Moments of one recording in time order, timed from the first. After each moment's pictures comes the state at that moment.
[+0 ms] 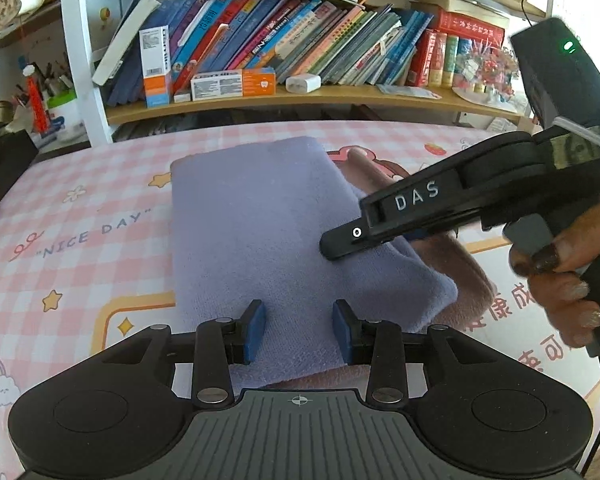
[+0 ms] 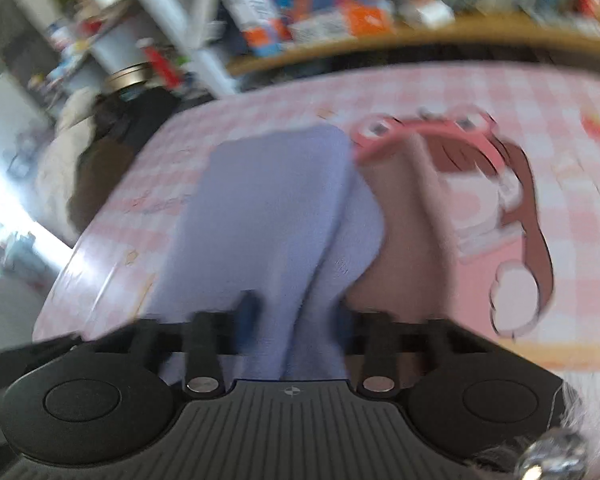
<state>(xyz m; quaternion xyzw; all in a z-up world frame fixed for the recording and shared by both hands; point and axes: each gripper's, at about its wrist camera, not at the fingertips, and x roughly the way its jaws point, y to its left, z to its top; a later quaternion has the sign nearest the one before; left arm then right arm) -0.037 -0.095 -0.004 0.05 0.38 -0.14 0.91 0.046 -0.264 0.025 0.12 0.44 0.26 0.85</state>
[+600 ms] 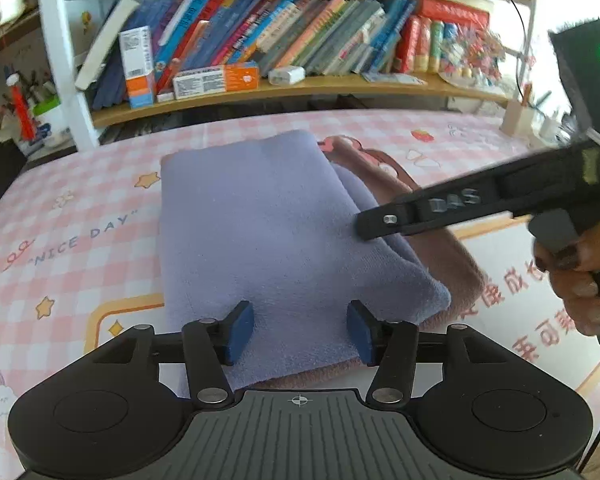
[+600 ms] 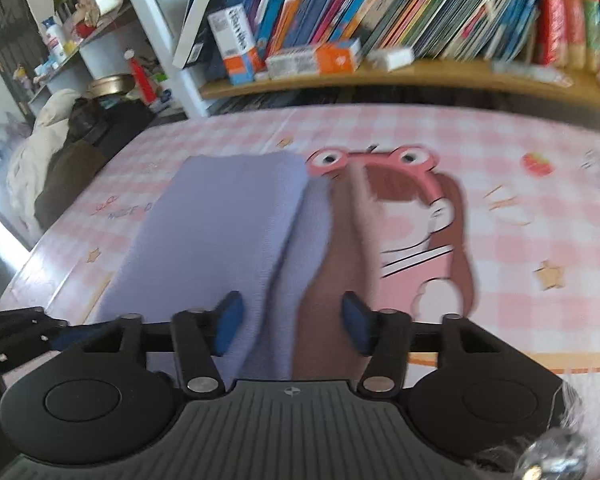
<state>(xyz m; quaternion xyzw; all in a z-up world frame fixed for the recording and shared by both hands) -0.041 -0.098 0.005 0.05 0.38 -0.14 0.91 0.024 -0.294 0.024 0.08 0.40 0.19 0.89</state>
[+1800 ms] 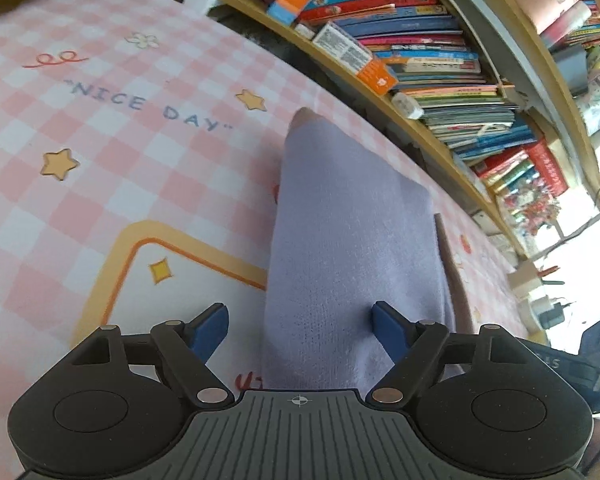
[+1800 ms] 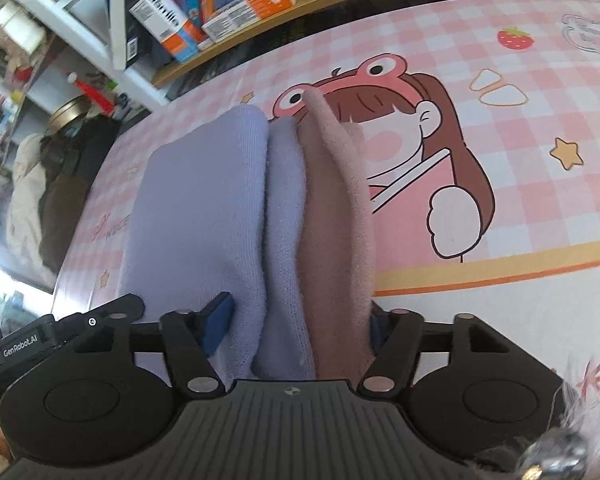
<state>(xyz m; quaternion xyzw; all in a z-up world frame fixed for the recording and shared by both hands) 0.019 0.008 -0.033 -0.27 0.45 -0.12 0.84 0.041 -0.292 -0.004 0.22 0.50 0.15 0.83</state>
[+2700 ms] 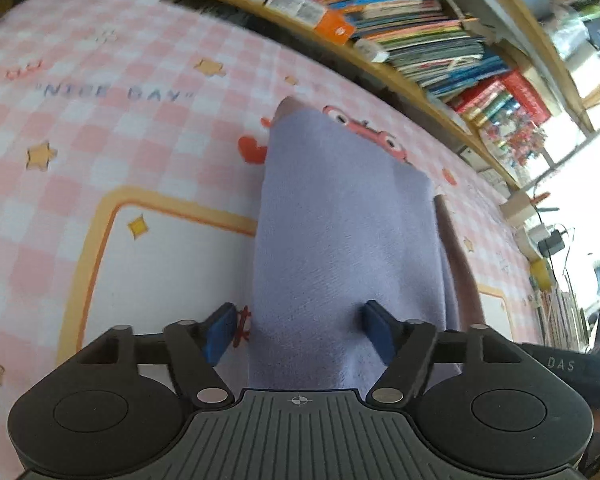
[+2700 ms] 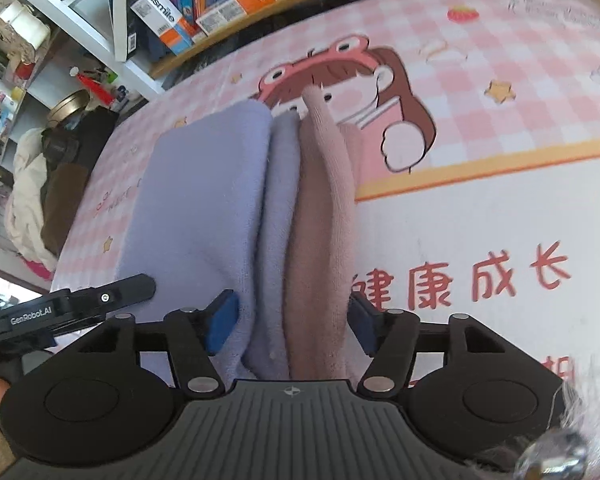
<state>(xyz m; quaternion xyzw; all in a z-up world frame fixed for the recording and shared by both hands) -0.001 -0.012 -0.025 -0.21 0.48 -0.15 0.84 -0.020 -0.311 0.000 0.23 0.50 0.14 0.82</state>
